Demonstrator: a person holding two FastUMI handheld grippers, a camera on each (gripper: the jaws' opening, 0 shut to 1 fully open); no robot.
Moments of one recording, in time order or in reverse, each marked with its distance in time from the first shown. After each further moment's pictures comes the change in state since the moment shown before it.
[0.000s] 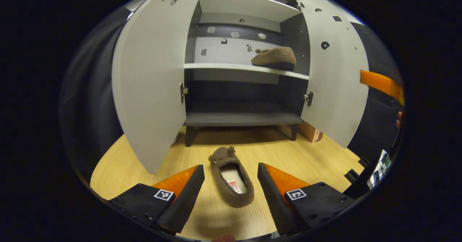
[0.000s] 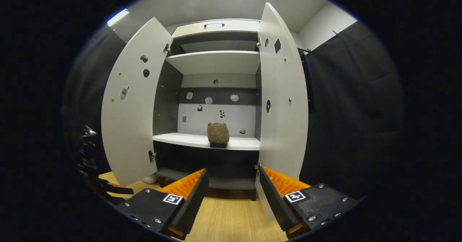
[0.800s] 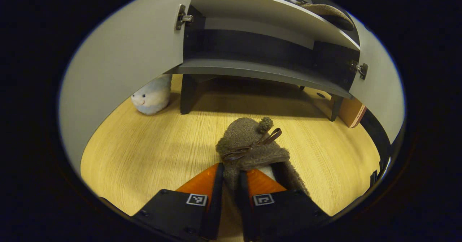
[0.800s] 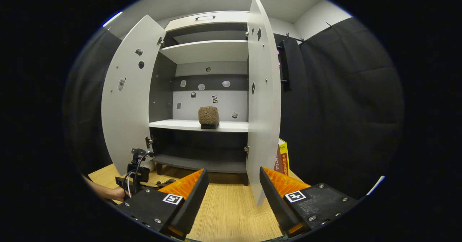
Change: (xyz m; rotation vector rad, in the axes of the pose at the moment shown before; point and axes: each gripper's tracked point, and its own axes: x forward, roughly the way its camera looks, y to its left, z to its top) left arm 0.133 0.044 -0.056 -0.043 0.217 0.091; right arm -0.024 -0.033 -0.027 -0.018 0.101 -0.030
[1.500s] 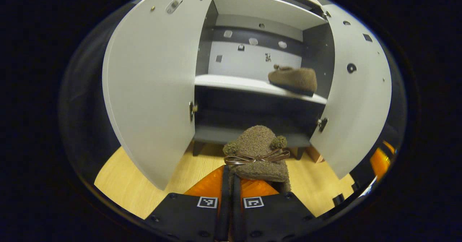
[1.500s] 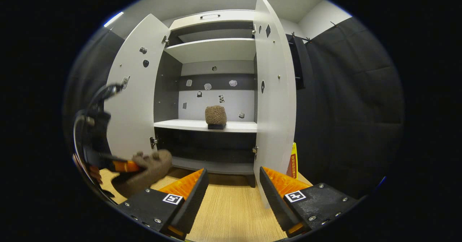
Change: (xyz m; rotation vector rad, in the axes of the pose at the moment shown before) left arm -0.203 -0.031 0.184 -0.078 -0.311 0.030; right arm 0.013 0.019 0.001 0.000 -0.013 0.045
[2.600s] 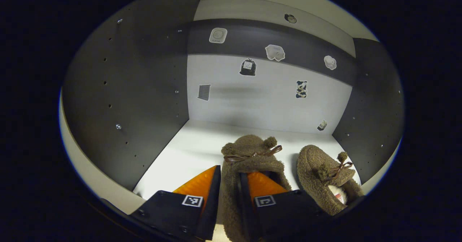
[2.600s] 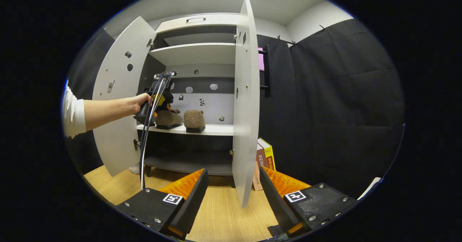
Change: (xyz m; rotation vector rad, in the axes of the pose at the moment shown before) left arm 0.279 -0.018 0.196 0.003 0.114 0.095; right arm -0.031 -0.049 0.011 -0.004 -0.018 -0.146
